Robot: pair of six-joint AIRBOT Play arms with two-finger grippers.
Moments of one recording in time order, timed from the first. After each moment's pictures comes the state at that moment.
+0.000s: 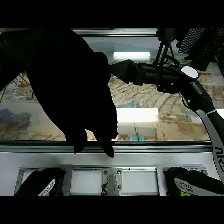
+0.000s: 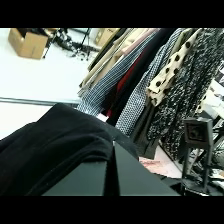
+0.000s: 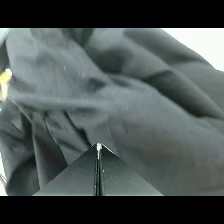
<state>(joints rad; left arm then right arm) -0.35 -0.69 1.31 1.19 -0.62 -1.72 0.26 -1.32 1.29 0.25 1.23 0.51</state>
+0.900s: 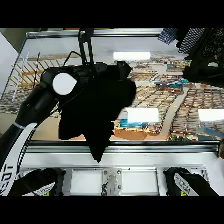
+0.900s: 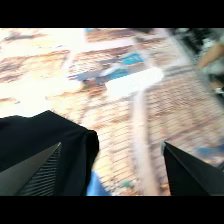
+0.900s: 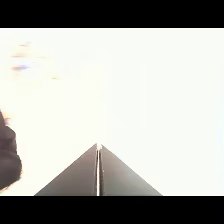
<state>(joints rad) -0.59 -1.28 1.47 1.18 -0.71 -1.73 -0.14 -1.00 1.29 -1.24 1.03 1.43</state>
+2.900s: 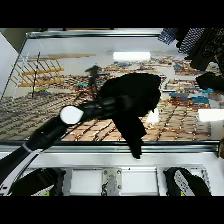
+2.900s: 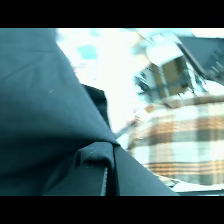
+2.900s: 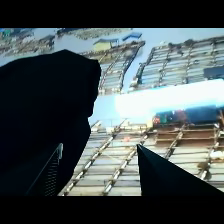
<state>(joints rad) -0.78 -1.14 1.04 0.49 -0.41 -1.48 -0.39 -0.89 1.16 -1.10 1.01 1.33</state>
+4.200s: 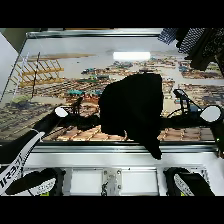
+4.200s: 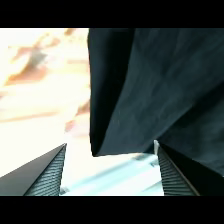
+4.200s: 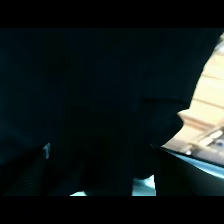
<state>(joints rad) -0.28 -1.33 0.67 0.67 -0.86 -1.38 -0.05 -0.86 0.76 -1.10 1.28 1.33</state>
